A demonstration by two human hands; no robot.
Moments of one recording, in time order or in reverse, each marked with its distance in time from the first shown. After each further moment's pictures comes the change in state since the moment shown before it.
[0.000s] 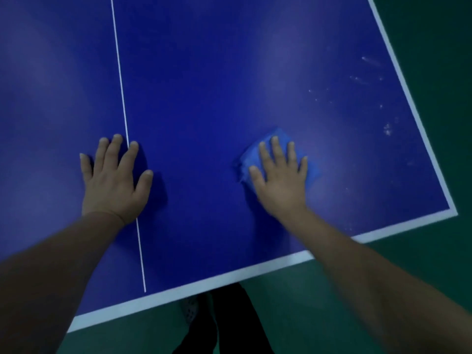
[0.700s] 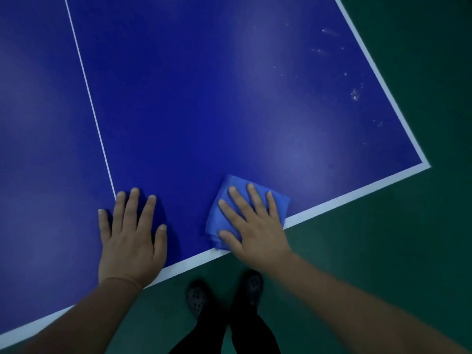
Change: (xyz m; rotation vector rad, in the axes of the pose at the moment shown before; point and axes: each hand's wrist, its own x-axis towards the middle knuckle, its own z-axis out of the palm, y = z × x) left_hand -0.126 0.045 0.030 0.069 -0.055 0.123; right_hand -0.151 -0.001 0.017 0.007 -0.049 -0.310
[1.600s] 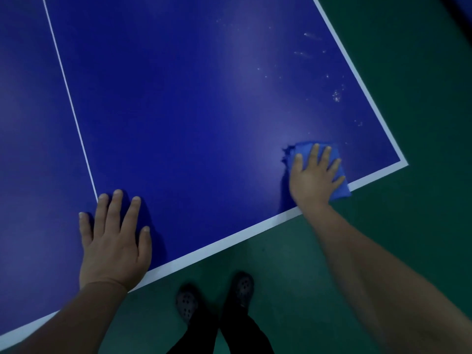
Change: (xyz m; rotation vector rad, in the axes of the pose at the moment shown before) left_hand 0.001 0.000 0.001 0.017 0.014 -0.004; right_hand 0.047 0.142 -0.032 0.147 0.049 0.998
